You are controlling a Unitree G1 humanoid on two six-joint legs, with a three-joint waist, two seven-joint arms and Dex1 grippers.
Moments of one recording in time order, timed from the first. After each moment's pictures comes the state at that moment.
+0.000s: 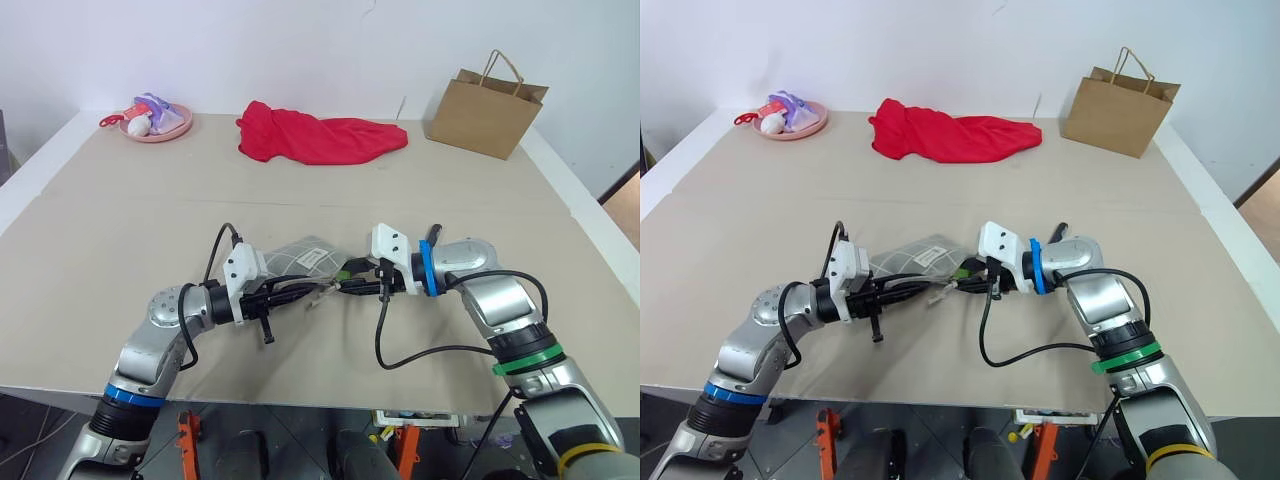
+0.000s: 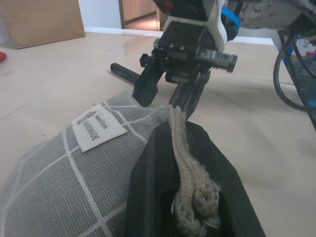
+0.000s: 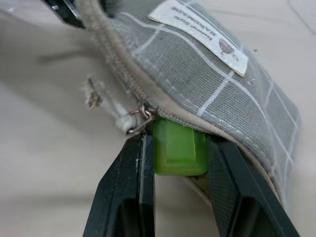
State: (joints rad) left arm -0.31 0.42 -0.12 -0.17 -0.40 0.25 -0.99; right arm -0.66 -0.56 0.26 0.11 0.14 0.33 1.18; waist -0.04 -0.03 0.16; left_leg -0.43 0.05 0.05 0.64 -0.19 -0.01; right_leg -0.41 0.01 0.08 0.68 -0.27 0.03
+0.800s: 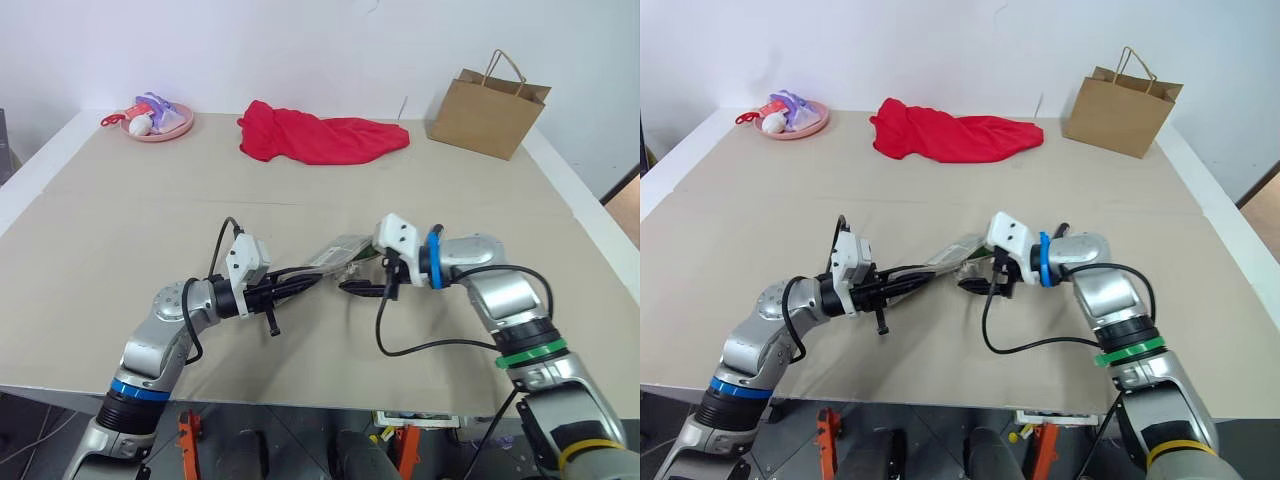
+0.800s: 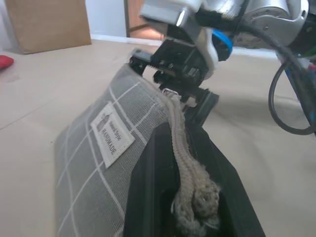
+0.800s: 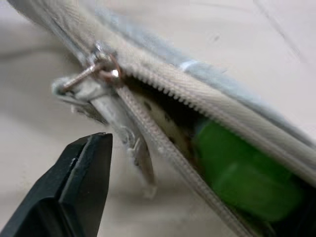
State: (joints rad) left arm -0.36 0.37 -0.11 -0.17 -0.46 0.30 -0.94; right arm -0.68 -0.62 0.21 0.14 0.18 0.34 1.15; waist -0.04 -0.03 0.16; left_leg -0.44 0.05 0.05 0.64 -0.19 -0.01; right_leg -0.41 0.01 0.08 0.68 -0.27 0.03
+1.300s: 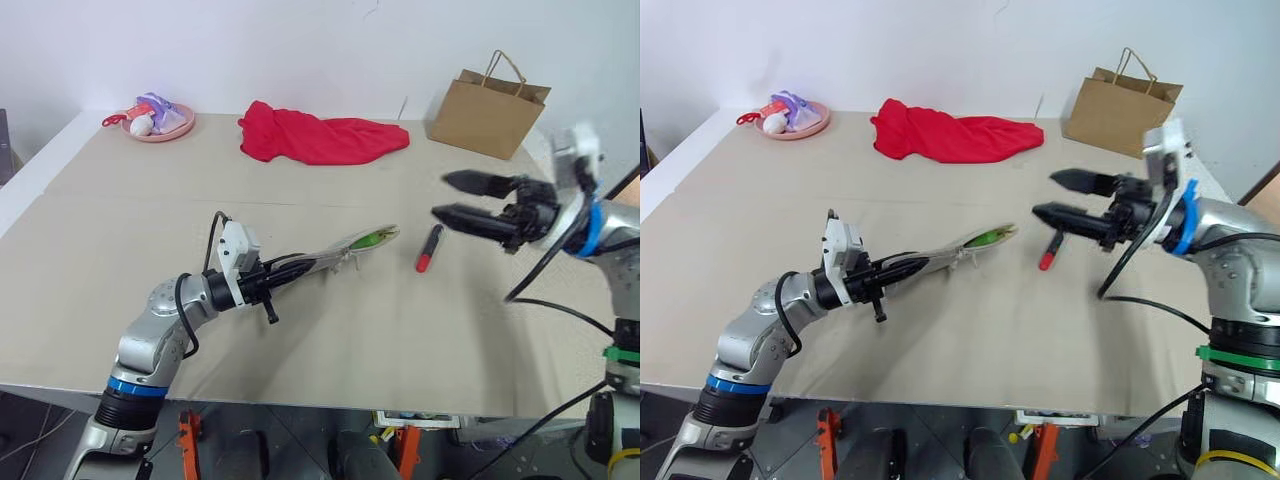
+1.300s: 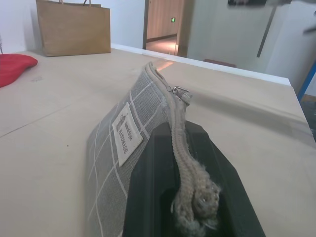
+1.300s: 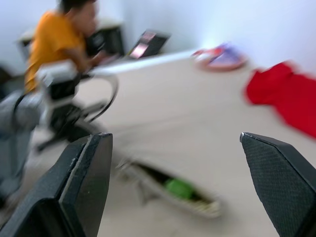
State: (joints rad) left arm -0.36 0.38 -0.06 -0.17 -0.51 0.36 -0.90; right arm -0.68 -0.80 -0.28 0.07 0.62 0.71 1.08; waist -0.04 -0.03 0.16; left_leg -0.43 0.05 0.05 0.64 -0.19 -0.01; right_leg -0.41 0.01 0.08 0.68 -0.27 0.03
